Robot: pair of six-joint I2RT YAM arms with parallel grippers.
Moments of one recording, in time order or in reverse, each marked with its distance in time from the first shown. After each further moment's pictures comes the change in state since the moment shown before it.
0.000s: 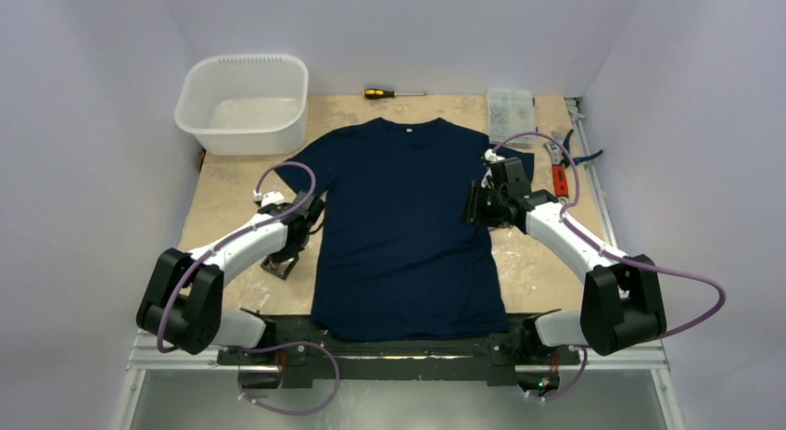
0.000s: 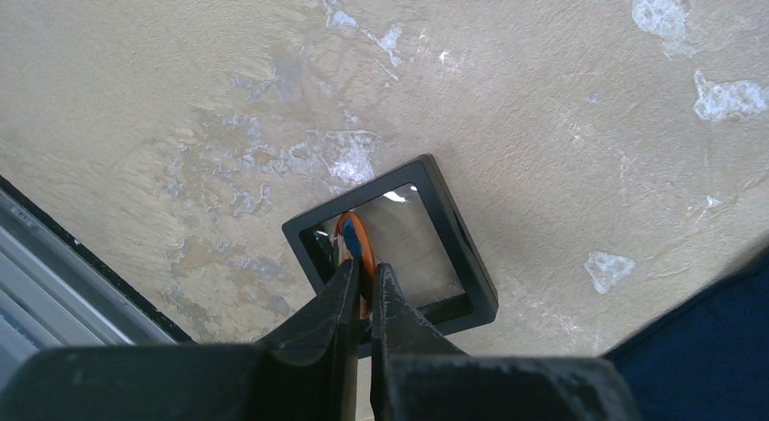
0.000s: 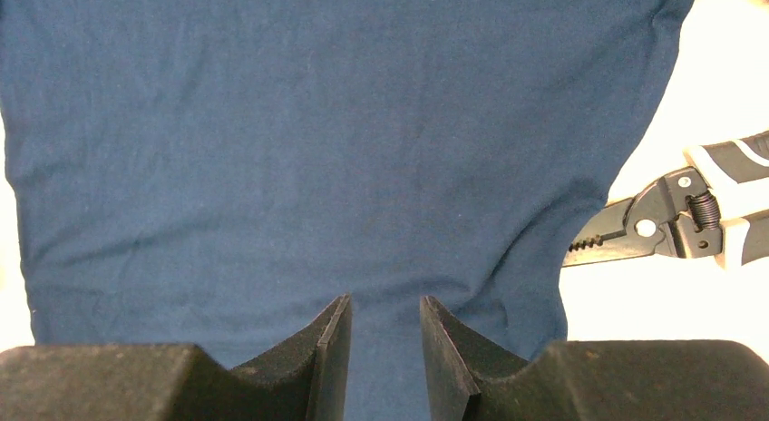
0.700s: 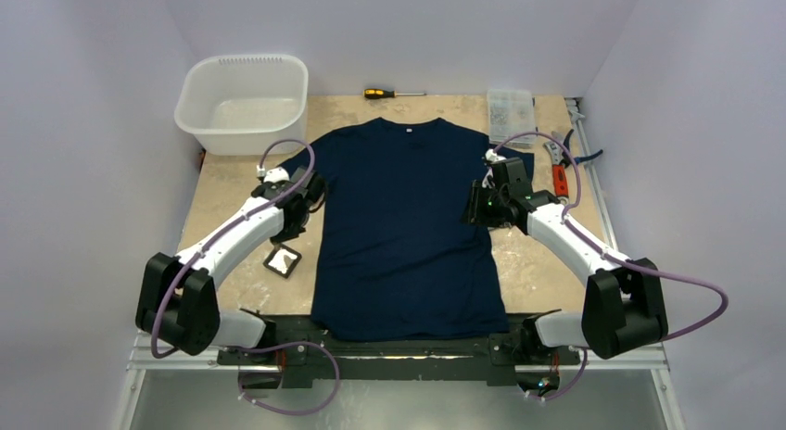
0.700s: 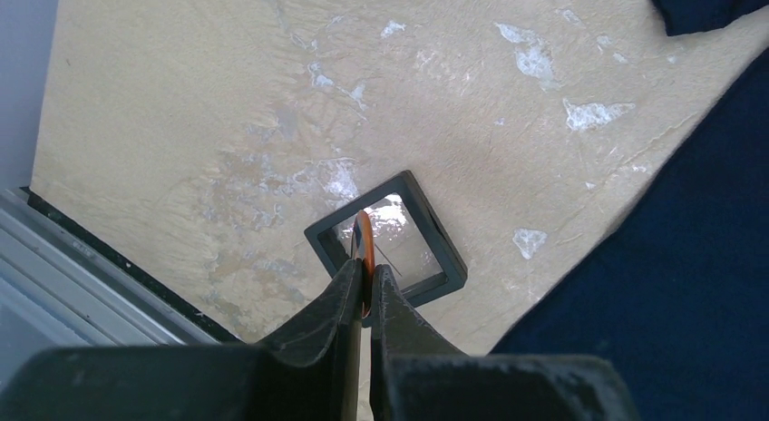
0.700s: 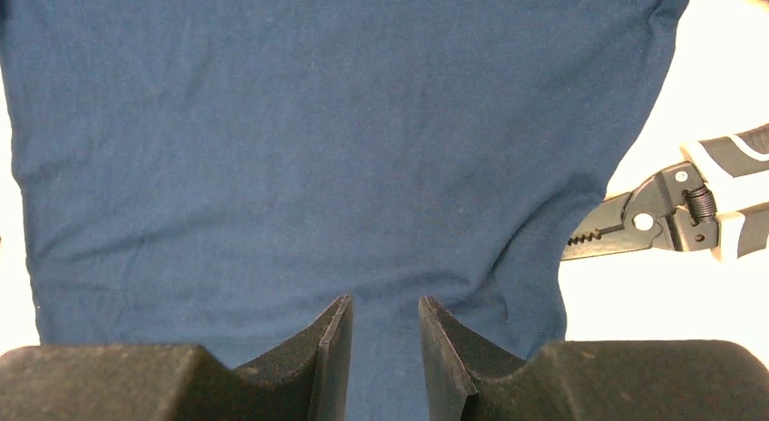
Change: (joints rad) left arm 0.000 0.003 0.218 -0.154 0.012 0.101; right arm 0.000 -0.017 0.000 -0.010 0.000 0.001
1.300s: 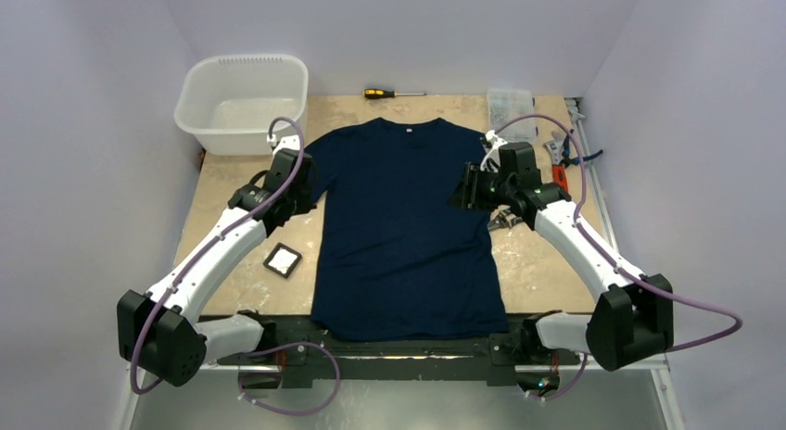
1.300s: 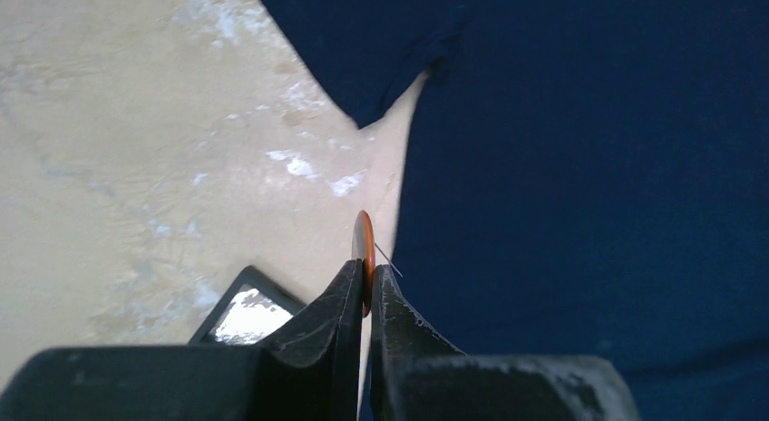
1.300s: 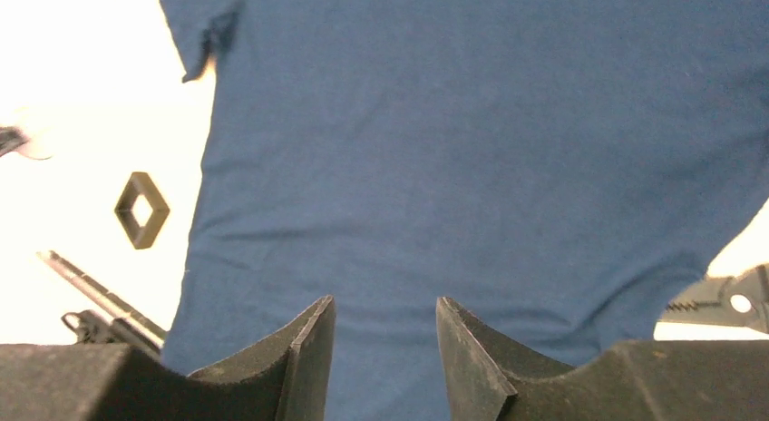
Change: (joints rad) left arm 0.000 -0.181 0.054 0.292 0.247 0.353; right arm 0.003 -0.050 0.103 -0.006 -0.165 0.006
